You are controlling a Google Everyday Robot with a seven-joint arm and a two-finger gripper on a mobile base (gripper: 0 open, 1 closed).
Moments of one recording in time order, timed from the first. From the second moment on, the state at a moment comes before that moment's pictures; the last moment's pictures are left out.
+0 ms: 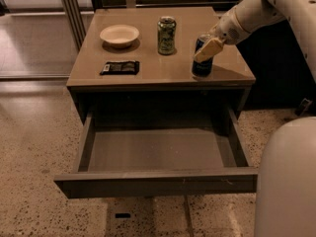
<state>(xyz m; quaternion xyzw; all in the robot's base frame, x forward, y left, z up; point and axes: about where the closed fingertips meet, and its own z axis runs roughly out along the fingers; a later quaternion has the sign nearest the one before) 0.736 -0.160 0.881 -0.53 0.77 0.13 0.33</state>
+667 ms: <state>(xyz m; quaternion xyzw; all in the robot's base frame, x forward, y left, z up) 0.718 -0.153 0.894 -0.56 0.74 0.15 0.34</state>
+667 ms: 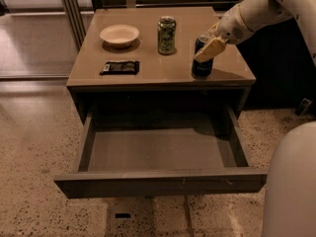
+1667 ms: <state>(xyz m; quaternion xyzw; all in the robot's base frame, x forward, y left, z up) 0.644 -0.146 0.924 -0.64 0.66 0.22 0.33</state>
